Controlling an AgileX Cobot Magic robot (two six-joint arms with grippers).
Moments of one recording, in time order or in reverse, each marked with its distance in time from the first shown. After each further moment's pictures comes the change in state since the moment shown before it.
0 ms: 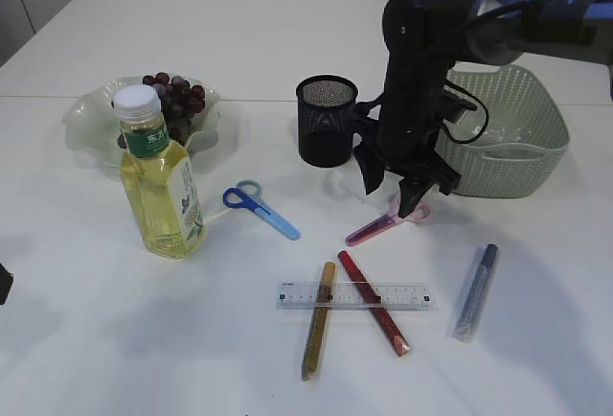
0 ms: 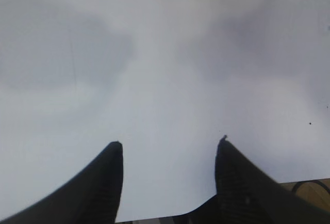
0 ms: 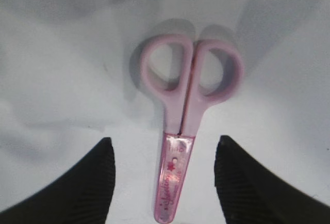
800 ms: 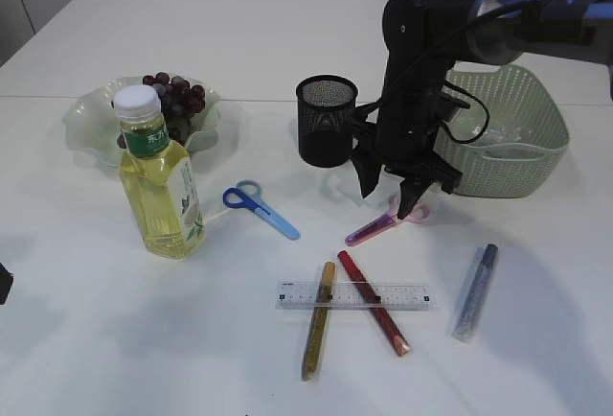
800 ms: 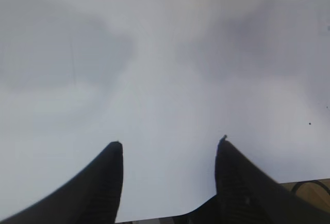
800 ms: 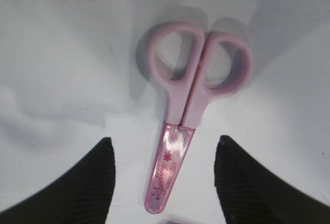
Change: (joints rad) left arm 0.000 0.000 0.000 0.000 0.000 0.000; right arm 0.000 0.000 0.000 0.028 0.011 -0.115
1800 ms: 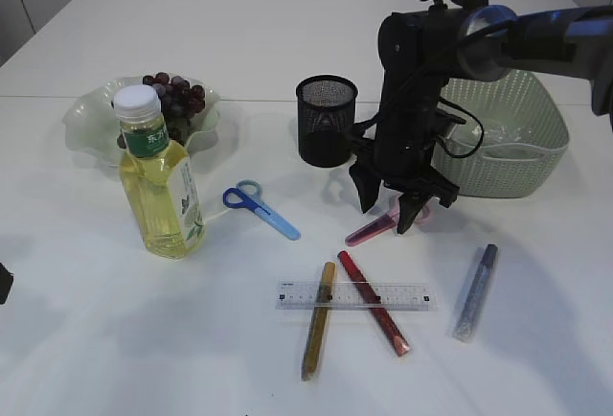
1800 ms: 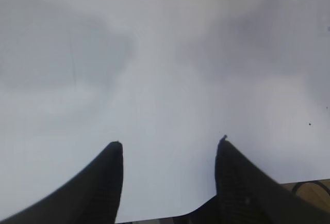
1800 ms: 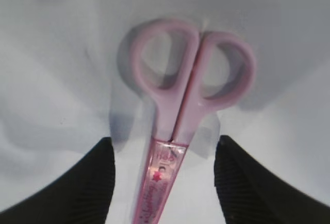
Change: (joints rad) left arm 0.000 0.000 0.000 0.000 0.000 0.000; right arm 0.000 0.044 -0.001 0.009 0.002 -0.006
